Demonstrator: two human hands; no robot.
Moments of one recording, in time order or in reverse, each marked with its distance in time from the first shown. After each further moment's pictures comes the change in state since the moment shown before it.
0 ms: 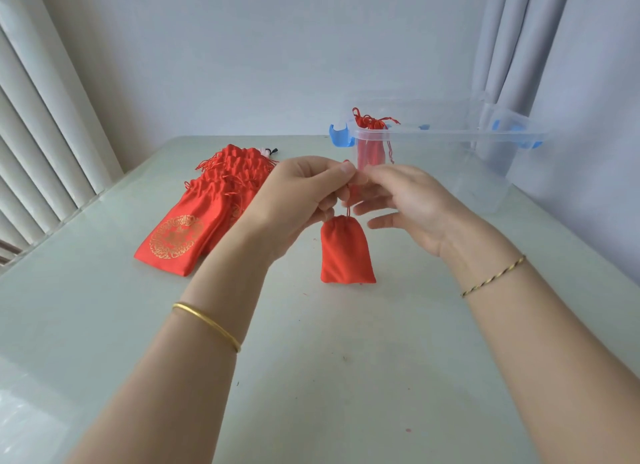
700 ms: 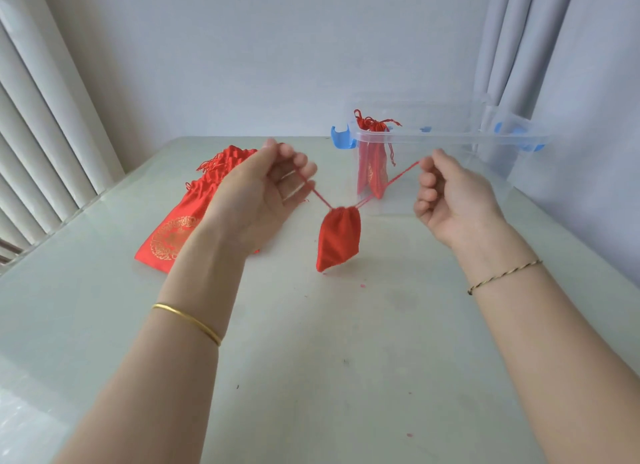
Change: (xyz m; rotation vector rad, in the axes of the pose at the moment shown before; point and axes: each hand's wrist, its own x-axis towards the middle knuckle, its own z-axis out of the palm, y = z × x) left_hand 0.011 -0.011 -0.033 -0.582 0.130 -0.075; right_hand 0.023 0.023 -0.032 0.700 0.432 0.083
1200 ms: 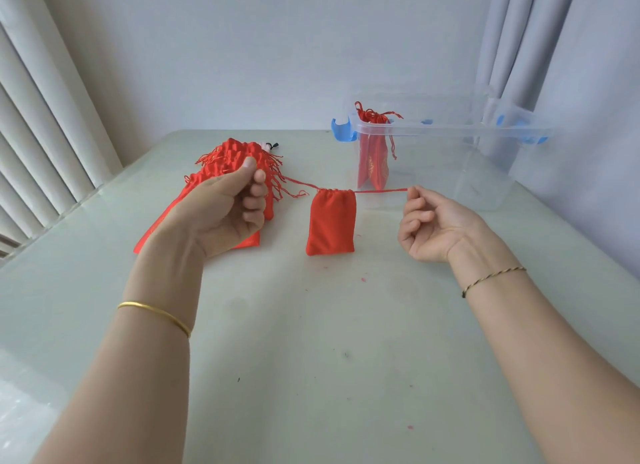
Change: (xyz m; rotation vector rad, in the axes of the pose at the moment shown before) left_hand -0.001 0.006 -0.047 0.131 0.074 -0.206; right_hand 0.013 0.029 -0.021 0.275 -0.086 0.525
